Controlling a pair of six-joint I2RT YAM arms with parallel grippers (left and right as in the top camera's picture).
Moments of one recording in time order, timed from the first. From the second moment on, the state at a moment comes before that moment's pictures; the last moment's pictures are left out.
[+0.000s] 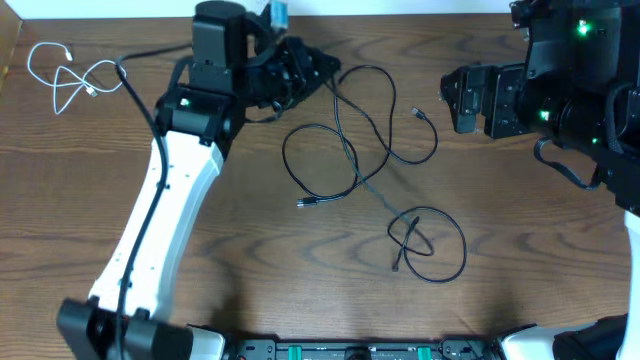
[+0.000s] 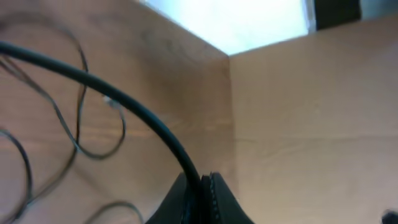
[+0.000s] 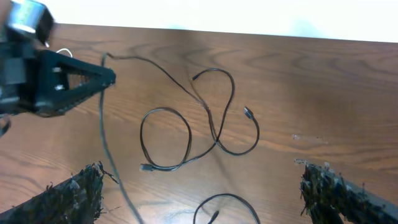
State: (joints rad) left arm -0.26 1.57 1.57 -0.53 0.68 -0.83; right arm 0.34 1.56 2.36 -1.52 -0.06 0.23
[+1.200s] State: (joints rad) left arm 0.35 1.44 1.99 -0.94 0.12 -0.43; right arm 0.34 1.64 2.36 -1.56 -0.06 0.18
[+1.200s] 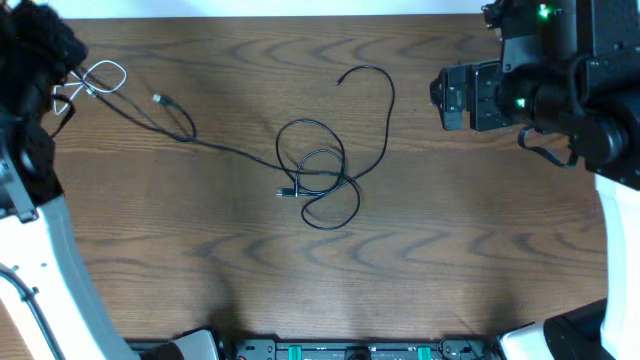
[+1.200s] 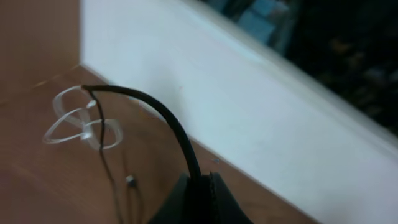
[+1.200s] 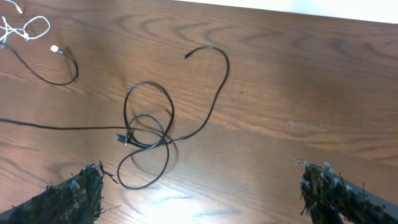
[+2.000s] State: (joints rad) left arm 0.67 1.89 1.97 -0.99 -0.03 -0.39; right arm 0.34 1.70 2.36 -1.57 -0.06 0.17
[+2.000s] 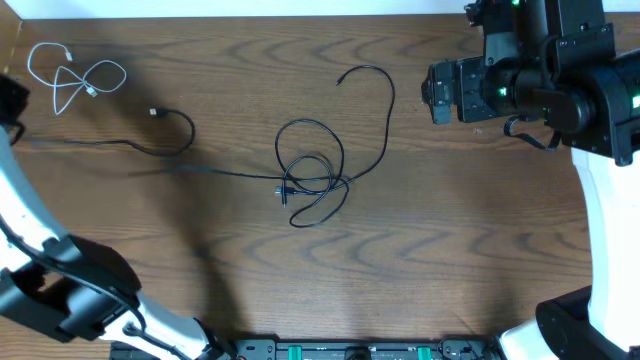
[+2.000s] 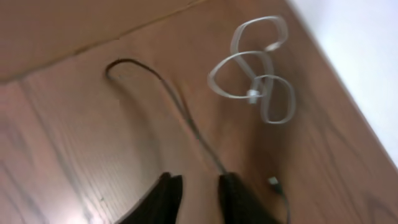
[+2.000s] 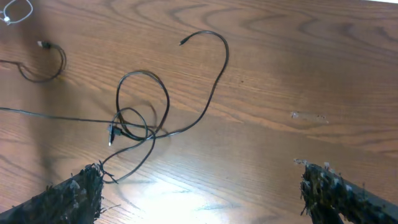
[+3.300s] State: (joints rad) left arm 0.19 1.91 1.88 -1.70 0.24 -0.46; right arm 0.34 1.70 2.36 -1.59 -0.06 0.17
